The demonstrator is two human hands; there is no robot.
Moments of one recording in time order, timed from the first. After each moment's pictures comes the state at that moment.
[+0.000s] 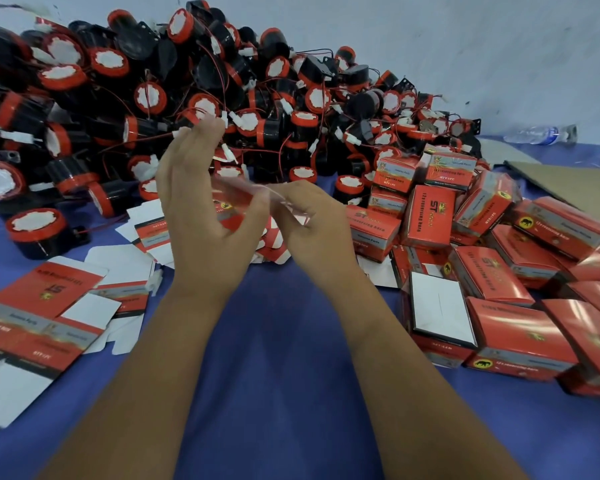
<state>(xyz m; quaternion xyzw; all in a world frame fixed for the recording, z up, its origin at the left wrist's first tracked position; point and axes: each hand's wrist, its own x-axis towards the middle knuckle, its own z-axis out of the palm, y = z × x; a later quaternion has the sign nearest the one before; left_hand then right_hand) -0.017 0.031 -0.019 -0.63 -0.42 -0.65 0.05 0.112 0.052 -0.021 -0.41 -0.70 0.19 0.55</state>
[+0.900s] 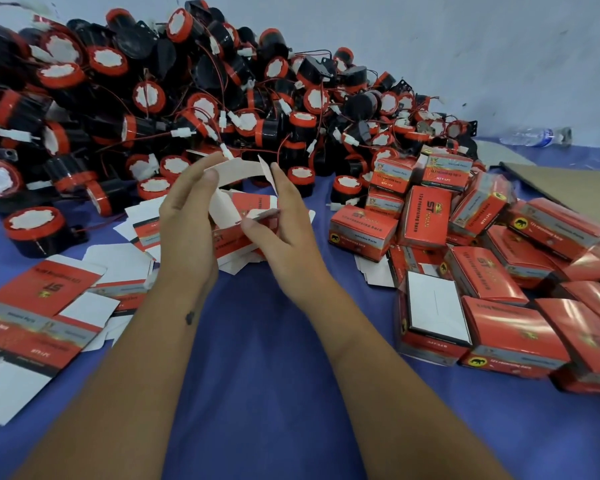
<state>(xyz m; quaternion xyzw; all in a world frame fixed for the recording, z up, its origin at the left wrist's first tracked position) -0.029 0.048 -0.022 -0.42 -0.38 -0.72 -0.40 0.090 0.042 -0.032 -0.41 -0.68 0.33 0.51</state>
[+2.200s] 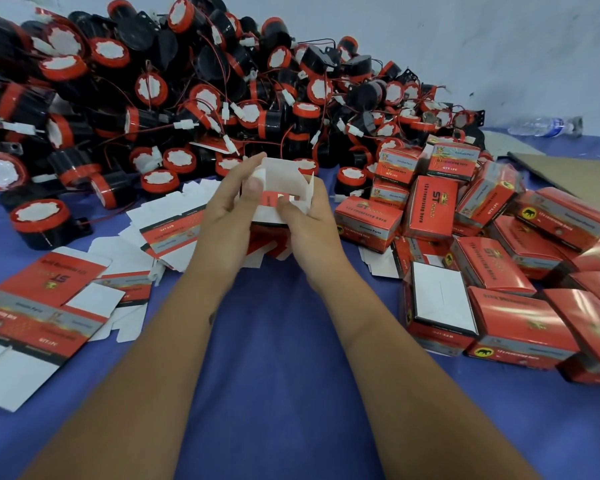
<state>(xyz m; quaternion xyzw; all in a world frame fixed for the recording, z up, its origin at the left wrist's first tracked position) -0.011 0.043 -0.030 -0.54 -0.39 -0.63 -0.40 0.100 0.057 -0.032 -0.43 -0.55 0.43 0.58</state>
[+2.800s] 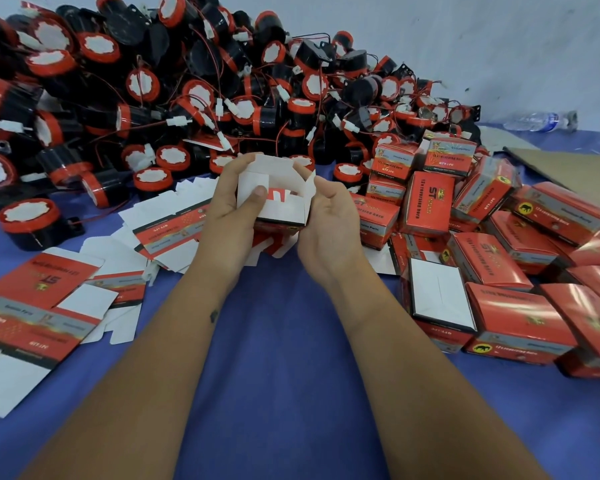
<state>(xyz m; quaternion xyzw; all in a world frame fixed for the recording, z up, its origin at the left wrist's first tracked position) -0.005 0.048 -0.034 -0.53 -0.38 -0.63 -0.42 0.116 0.066 -0.032 -0.24 -0.41 0.62 0.63</state>
